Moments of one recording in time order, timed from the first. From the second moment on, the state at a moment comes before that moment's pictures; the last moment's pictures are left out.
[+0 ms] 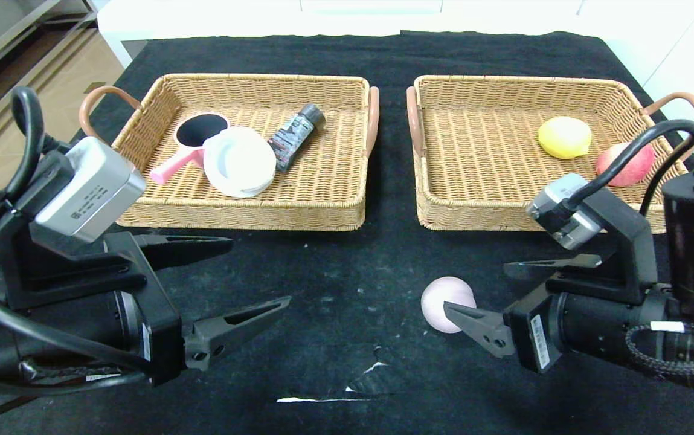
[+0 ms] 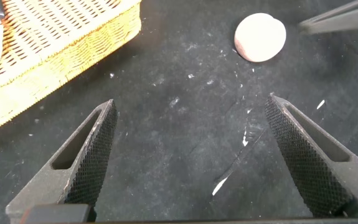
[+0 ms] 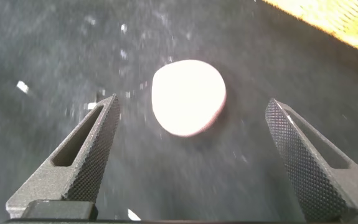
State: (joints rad) left arm -0.54 1.22 -0.79 -0.18 -0.19 0.18; right arm 0.78 1.48 -0.91 -0.14 -0.19 0.04
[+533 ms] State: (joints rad) left arm -0.54 1.22 -0.79 -0.18 -0.19 0.18; right arm 0.83 1.61 -0.82 -0.38 -0.35 0.04
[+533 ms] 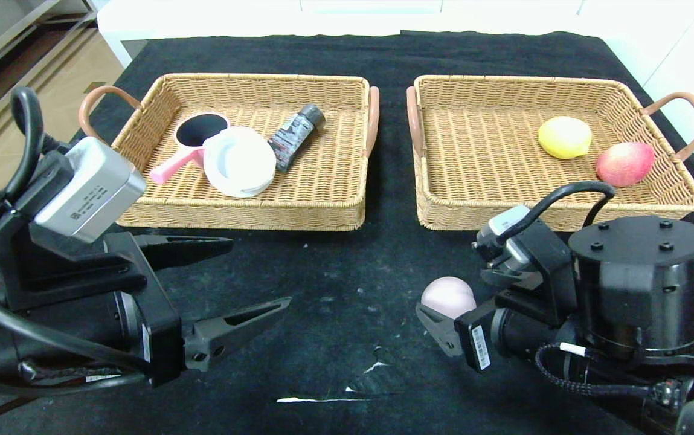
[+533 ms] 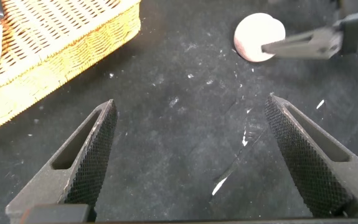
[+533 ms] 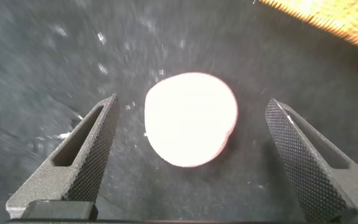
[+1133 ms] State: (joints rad) left arm -0.54 1.22 -0.78 -0.18 -0.19 0.18; right arm 0.81 1.68 -0.83 -0.41 -0.36 0.04
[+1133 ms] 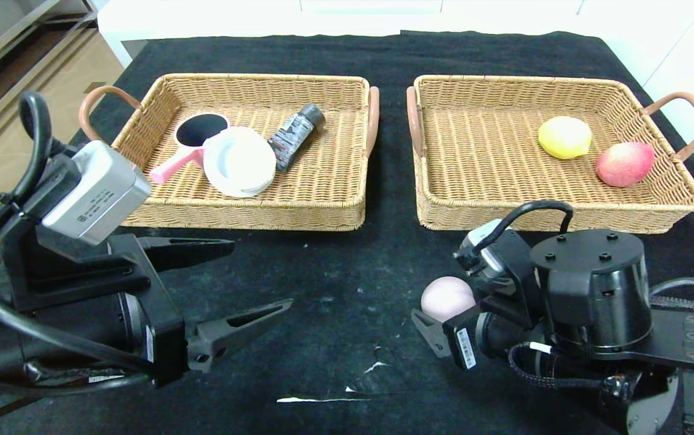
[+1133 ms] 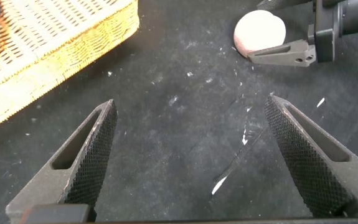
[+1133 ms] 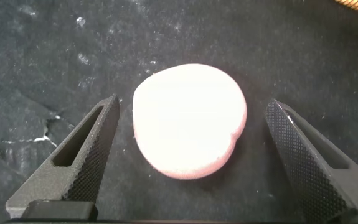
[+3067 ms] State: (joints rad) left arm -0.54 1.23 -0.78 -0.17 -0.19 0.18; right arm 0.79 1.71 -0.83 -0.45 -0.34 0.05
